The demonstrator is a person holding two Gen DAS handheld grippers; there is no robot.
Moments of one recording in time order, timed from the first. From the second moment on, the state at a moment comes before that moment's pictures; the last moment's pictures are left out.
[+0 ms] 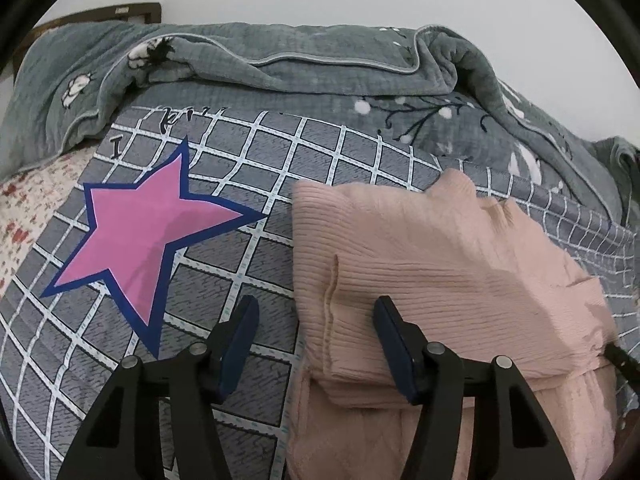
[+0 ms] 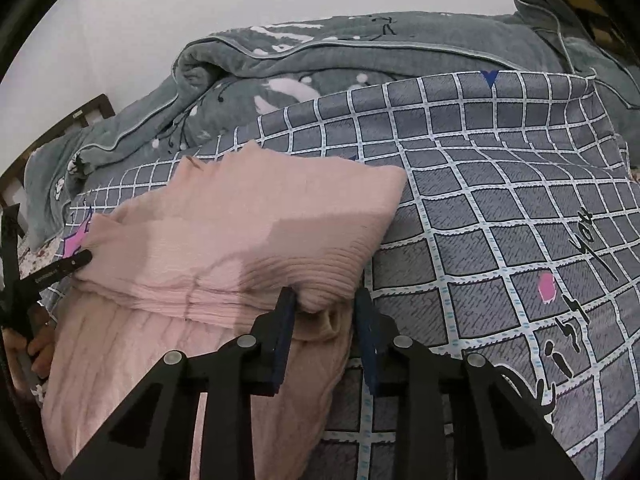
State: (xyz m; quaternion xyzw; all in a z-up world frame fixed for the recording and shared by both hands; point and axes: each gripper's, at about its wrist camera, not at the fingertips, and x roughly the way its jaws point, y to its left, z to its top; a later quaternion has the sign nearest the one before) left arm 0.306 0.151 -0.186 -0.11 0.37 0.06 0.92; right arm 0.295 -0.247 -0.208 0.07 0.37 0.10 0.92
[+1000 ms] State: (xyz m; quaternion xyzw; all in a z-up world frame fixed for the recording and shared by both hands) left arm 0.268 0.143 -0.185 -0.12 0.36 0.04 0.92; right arm 0.274 -0.242 -0.200 0.05 0.34 0.10 0.93
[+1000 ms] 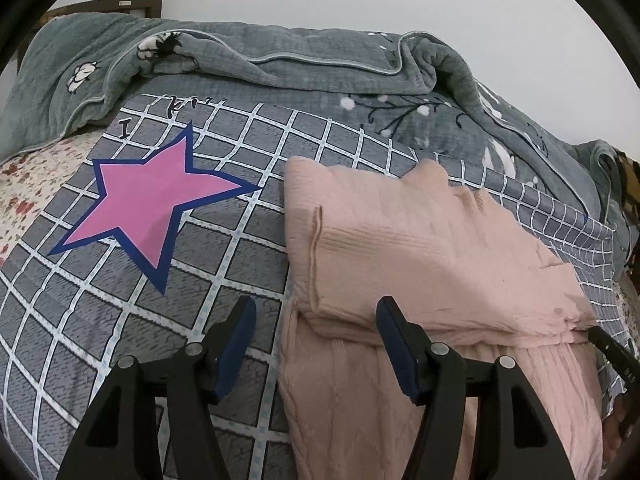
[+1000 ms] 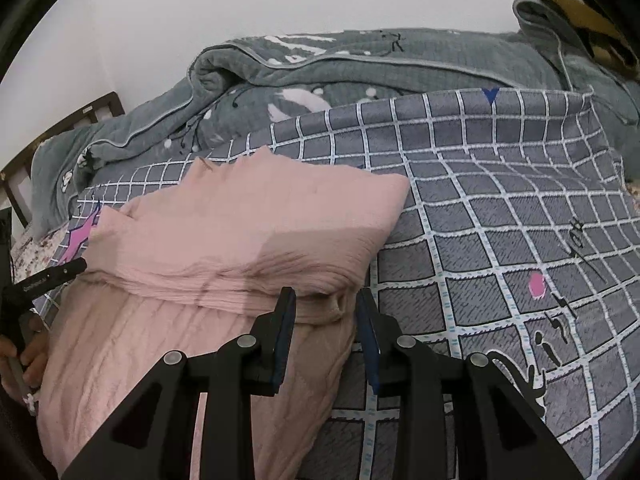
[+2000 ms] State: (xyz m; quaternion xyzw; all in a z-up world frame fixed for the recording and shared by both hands) left arm 0.166 0.134 -0.165 -0.13 0.32 0.04 0.94; right arm 0.169 -0.229 -0.162 0.04 0.27 0.12 0.95
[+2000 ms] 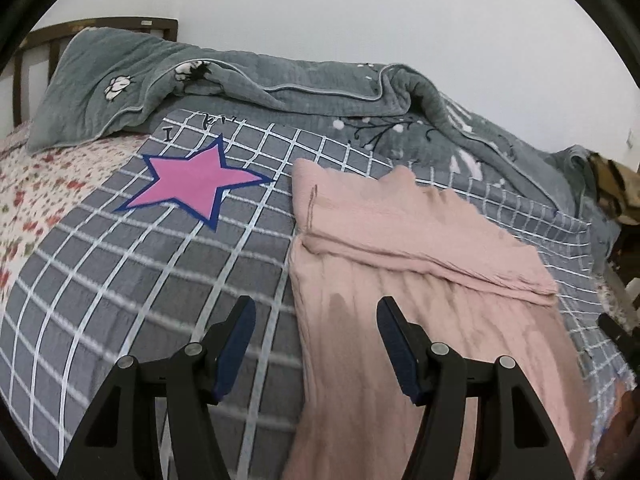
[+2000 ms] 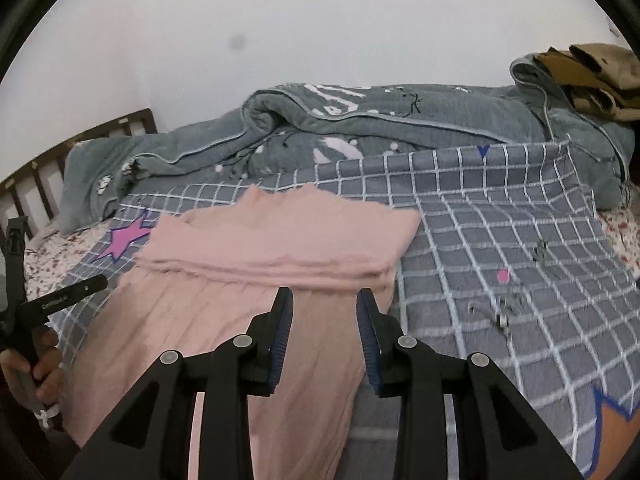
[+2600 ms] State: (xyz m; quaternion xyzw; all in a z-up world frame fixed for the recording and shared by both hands) left arm 0.058 0.114 -0.184 -0.10 0.32 0.02 0.94; right arm 0.061 -0.229 -0.186 0.00 0.29 0.10 0.95
